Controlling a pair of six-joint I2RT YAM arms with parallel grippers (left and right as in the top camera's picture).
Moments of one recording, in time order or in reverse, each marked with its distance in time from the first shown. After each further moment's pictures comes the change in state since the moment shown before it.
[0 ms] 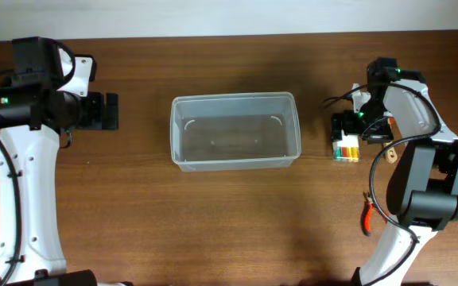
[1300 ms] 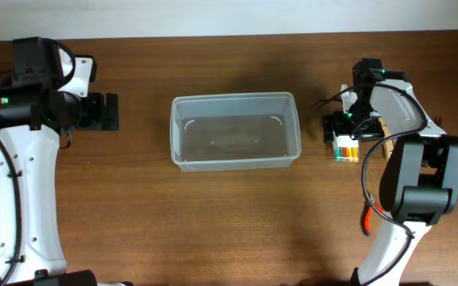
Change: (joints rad) left arm 0.000 0.000 0.000 -0.005 0.000 0.000; right arm 0.058 0.034 -0.002 0.040 0.056 0.005
